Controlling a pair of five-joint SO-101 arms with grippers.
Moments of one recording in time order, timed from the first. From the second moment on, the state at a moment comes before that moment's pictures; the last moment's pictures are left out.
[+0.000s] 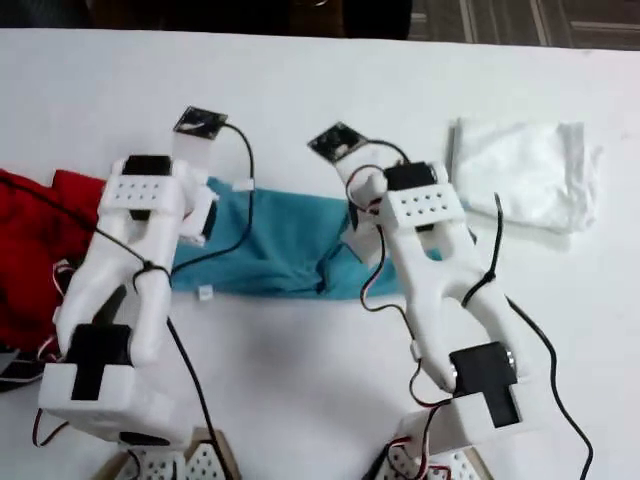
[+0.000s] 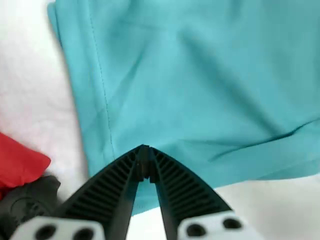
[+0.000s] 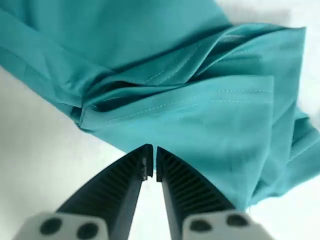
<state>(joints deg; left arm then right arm) -6.5 3.8 15.8 69.9 -10.7 -17.3 0.8 16.0 72.6 28.7</state>
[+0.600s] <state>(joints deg) -6.7 14.3 18.9 64.0 -10.7 -17.1 18.7 -10.7 68.1 22.5</state>
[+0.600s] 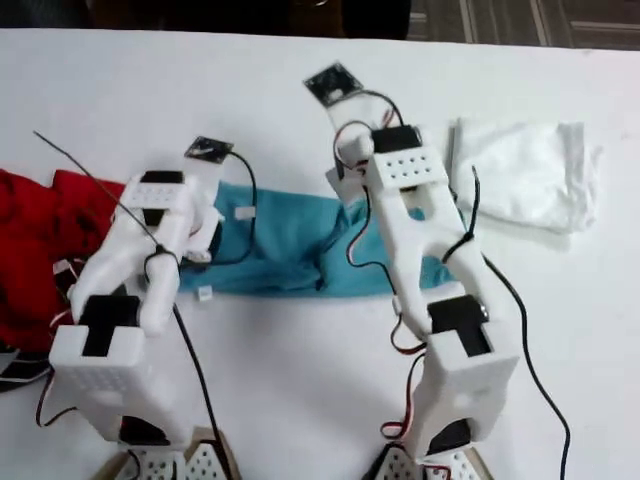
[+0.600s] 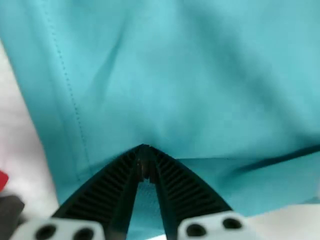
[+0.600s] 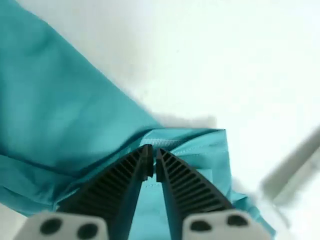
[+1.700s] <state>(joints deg) -12.0 14.5 11.1 67.9 -10.7 -20.1 27.7 -20.4 75.9 21.9</state>
